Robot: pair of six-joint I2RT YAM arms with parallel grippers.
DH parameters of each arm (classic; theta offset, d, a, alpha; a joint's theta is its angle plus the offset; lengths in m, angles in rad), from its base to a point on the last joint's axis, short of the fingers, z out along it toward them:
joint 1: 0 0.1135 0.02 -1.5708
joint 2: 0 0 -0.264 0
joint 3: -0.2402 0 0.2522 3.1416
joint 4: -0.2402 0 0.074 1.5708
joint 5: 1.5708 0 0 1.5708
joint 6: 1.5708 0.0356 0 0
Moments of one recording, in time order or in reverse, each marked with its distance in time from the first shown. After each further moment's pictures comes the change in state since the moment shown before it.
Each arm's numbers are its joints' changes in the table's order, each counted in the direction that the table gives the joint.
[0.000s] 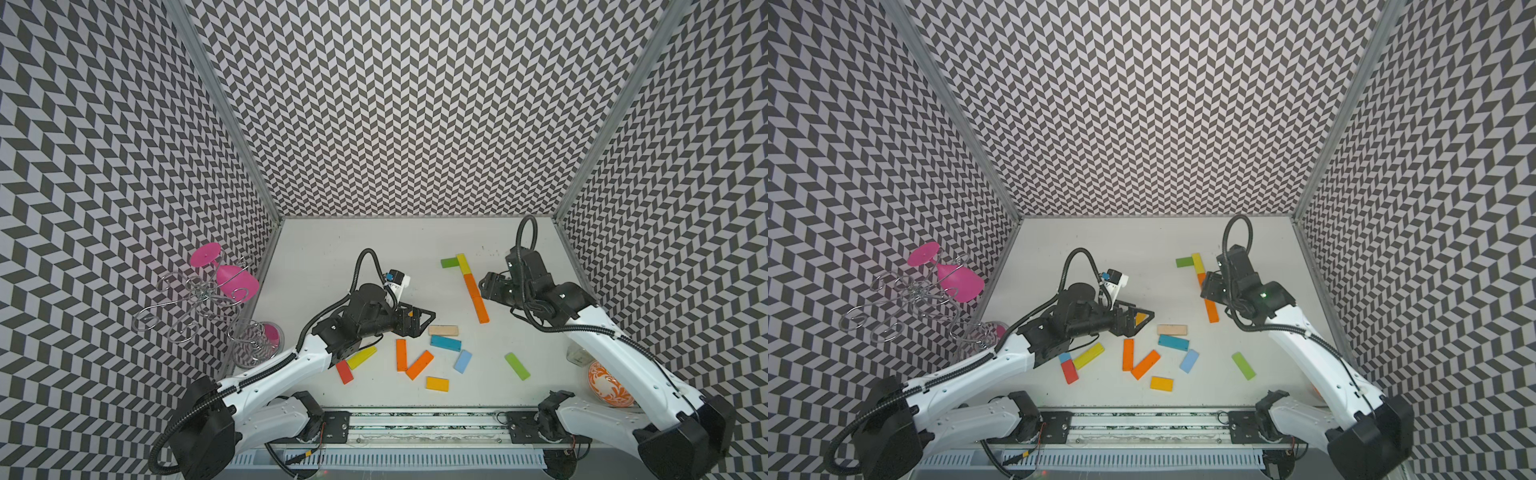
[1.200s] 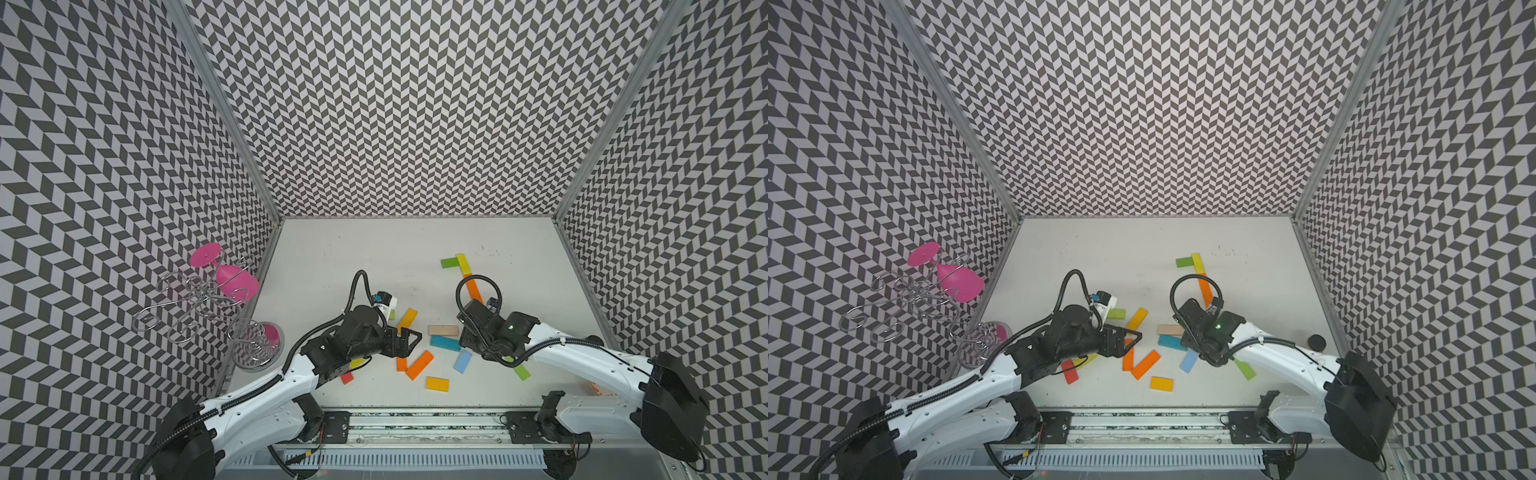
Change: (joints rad) left arm -0.039 -0.154 0.155 -0.111 -0.085 -0.082; right arm 0.351 0.145 0.206 -0.011 0.131 0.459
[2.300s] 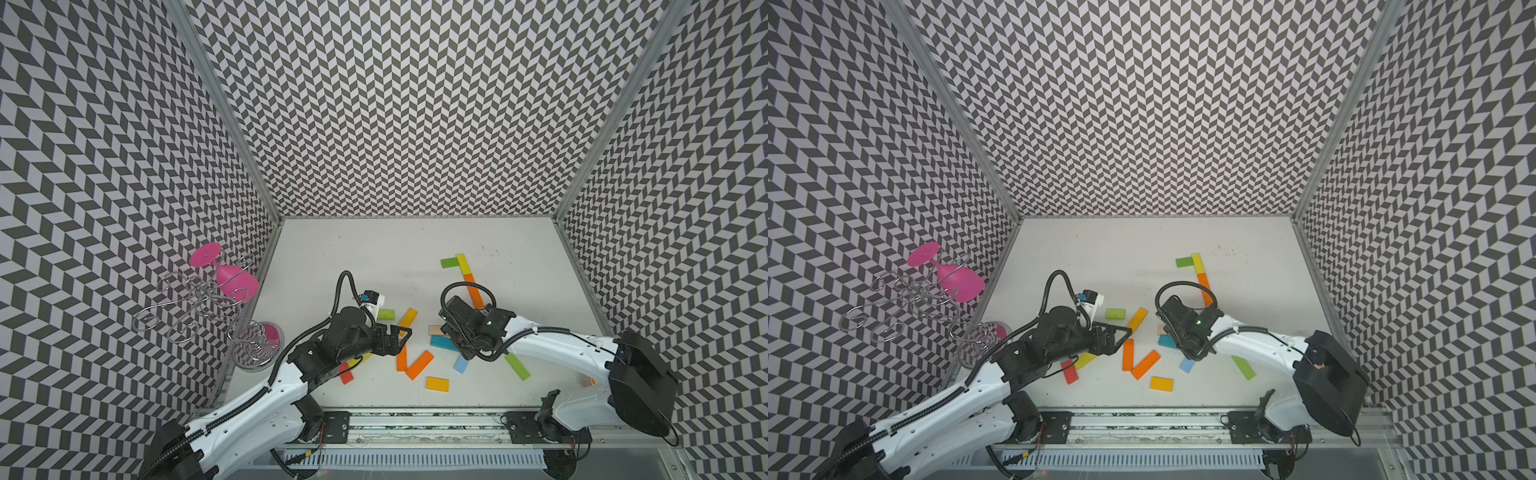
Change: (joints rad) left arm 0.069 -0.107 0.034 -0.054 -0.020 0.012; right arm 0.054 0.177 -0.070 0.147 -0.020 0.522
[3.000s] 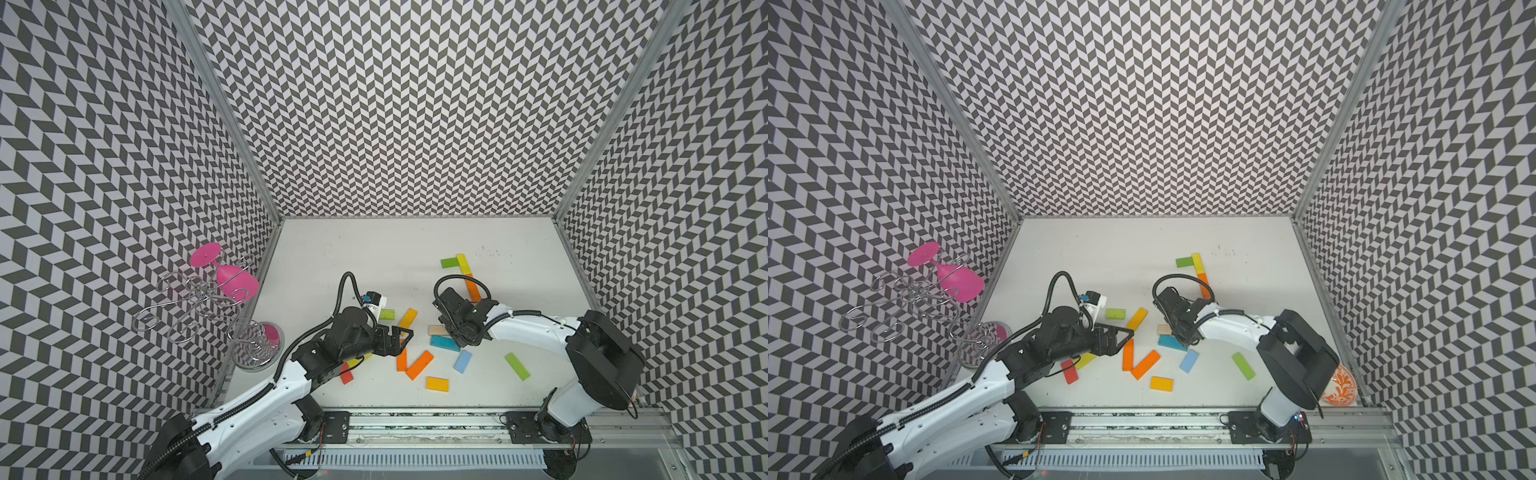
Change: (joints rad) left arm 0.011 0.034 0.021 0.053 0.035 0.000; right arm -0.086 0.182 -0.058 0.109 0.035 0.018
